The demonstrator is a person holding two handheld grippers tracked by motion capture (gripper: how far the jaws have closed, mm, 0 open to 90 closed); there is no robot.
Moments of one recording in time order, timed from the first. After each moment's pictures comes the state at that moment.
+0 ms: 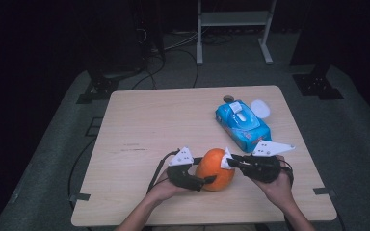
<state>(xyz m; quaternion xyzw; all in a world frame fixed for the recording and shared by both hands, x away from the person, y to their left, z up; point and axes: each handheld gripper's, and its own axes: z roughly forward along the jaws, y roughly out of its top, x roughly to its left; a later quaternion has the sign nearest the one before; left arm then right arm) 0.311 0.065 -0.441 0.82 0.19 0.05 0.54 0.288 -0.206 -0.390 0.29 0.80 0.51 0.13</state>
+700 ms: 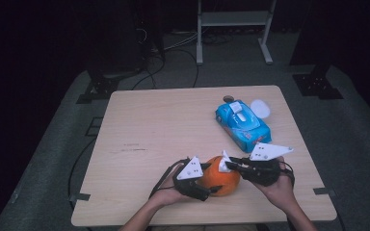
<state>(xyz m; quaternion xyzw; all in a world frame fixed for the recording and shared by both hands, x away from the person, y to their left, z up) 0.292 0.050 -0.441 0.84 0.11 0.09 0.53 0.278 -0.199 -0.378 0.25 0.82 0.49 0.15</state>
